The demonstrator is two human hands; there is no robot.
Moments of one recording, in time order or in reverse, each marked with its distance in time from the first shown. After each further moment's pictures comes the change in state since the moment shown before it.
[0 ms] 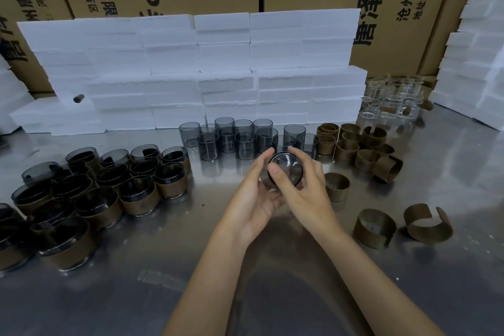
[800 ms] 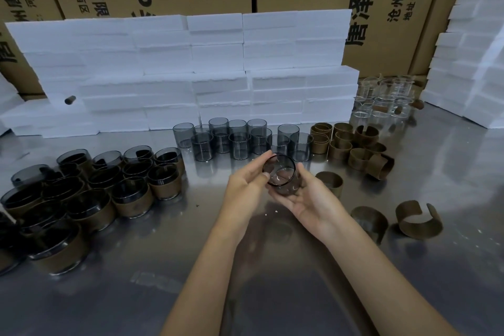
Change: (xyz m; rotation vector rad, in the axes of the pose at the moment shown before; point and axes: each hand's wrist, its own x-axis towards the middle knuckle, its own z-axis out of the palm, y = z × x) left_hand 0.002 0.000 -0.003 0.575 0.091 0.272; right_hand 0.020 0.017 -0.016 0.934 -0.055 0.660
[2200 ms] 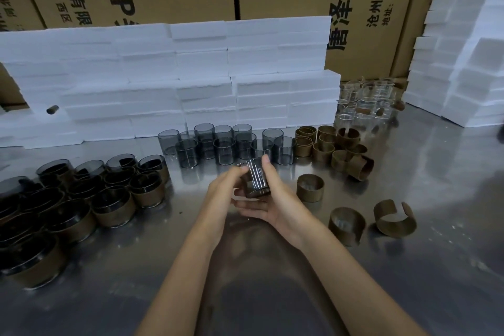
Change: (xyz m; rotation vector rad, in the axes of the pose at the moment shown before) left_hand 0.002 -0.003 -0.008 0.019 0.004 -0.106; right_hand -0.015 0.007 0.016 -0.458 -0.170 -0.059
